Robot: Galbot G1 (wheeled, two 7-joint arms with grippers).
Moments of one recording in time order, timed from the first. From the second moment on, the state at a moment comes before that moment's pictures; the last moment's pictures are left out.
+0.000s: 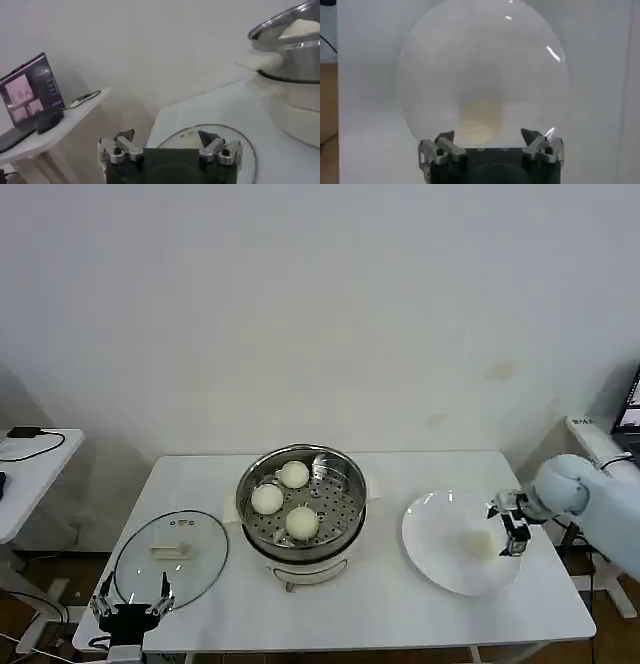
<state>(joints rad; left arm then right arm) 1.77 -1.33 -0.65 -2.15 0.09 0.26 -0.28 -0.14 0.54 -0.68 1.31 -0.19 -0.20 -1.07</state>
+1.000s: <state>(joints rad) 1.78 -1.33 -0.65 -2.16 0.09 0.26 -0.28 -0.19 0.63 -0.63 1.21 -0.23 -0.22 -1.07</state>
